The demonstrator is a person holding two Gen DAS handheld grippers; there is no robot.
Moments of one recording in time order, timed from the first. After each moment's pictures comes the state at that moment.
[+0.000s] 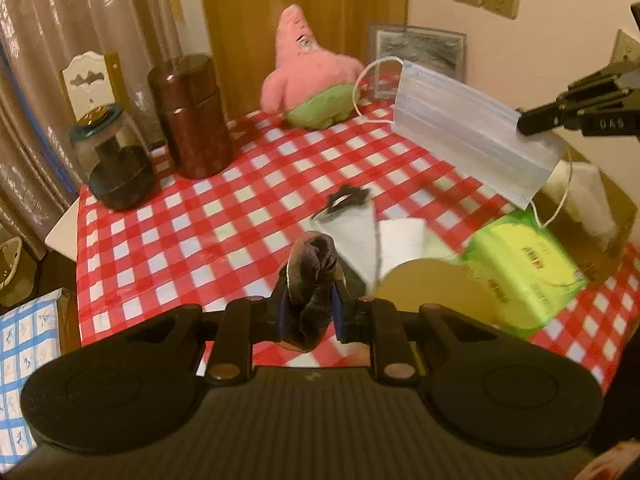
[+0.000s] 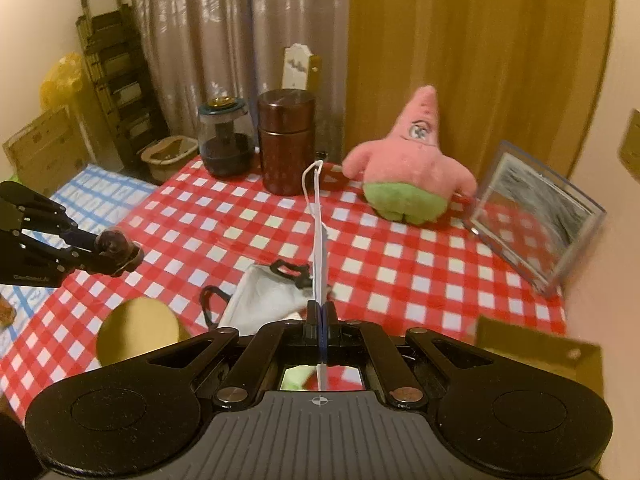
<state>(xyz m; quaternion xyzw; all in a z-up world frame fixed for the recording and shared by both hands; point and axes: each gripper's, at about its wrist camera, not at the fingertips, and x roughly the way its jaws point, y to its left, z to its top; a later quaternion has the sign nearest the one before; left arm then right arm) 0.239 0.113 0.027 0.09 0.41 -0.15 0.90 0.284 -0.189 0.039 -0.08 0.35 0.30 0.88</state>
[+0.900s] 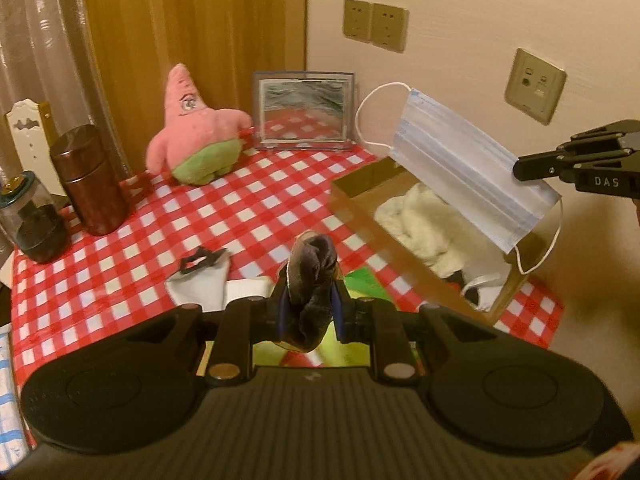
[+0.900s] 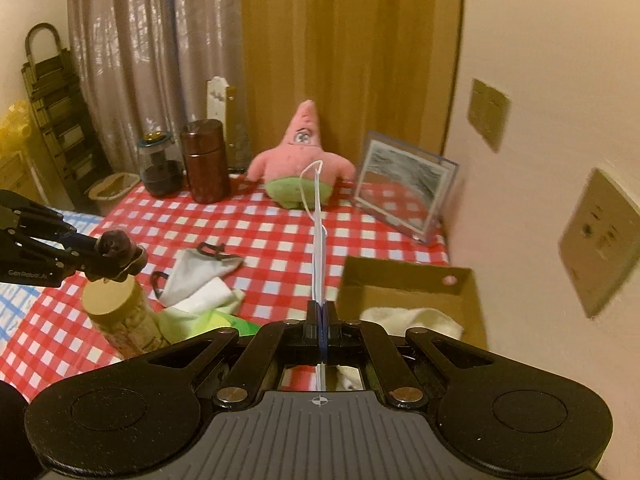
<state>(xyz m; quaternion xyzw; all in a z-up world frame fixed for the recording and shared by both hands) 0.198 -0.041 0.085 0.08 0.38 -0.22 0.90 0.188 -0.340 0.082 -0.03 0.33 0.20 0.92</state>
